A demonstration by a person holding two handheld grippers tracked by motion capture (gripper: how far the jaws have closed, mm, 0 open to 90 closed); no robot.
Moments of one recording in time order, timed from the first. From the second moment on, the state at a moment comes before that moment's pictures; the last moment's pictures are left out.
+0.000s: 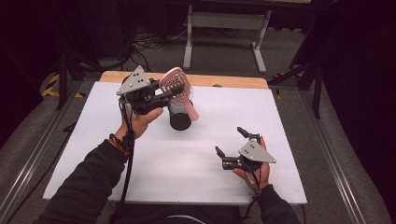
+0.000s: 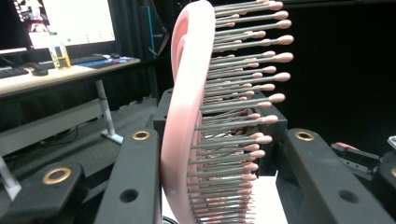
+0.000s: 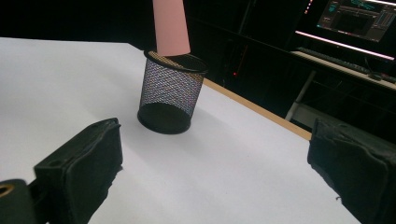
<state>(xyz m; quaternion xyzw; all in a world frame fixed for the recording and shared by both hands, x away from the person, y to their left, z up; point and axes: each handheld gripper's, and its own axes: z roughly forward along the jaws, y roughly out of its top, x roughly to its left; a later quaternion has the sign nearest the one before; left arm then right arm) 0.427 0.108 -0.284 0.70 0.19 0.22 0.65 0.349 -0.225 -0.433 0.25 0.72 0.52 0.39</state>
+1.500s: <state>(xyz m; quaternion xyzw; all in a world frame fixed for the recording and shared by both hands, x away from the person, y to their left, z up) 0.466 0.123 -0.276 0.72 0.23 0.27 0.60 0.352 -0.221 -0.436 0.25 0.73 0.50 0.39</state>
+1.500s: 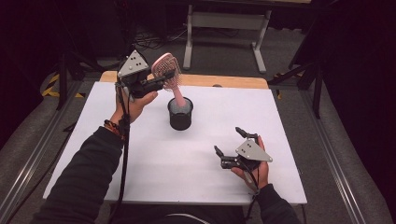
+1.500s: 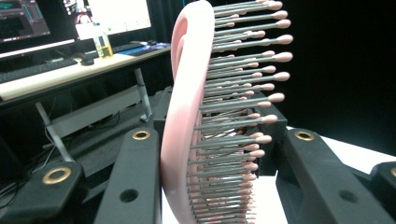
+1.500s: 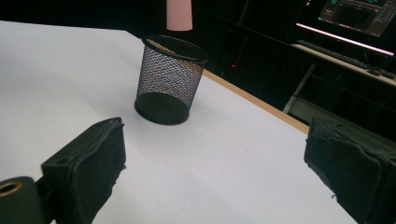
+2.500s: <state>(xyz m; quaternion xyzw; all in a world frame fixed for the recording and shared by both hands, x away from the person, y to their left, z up) 0.495 0.105 -0.311 0.74 0.26 0.27 0.56 0.356 -0.215 -0.442 0.24 0.75 0.50 0.38</state>
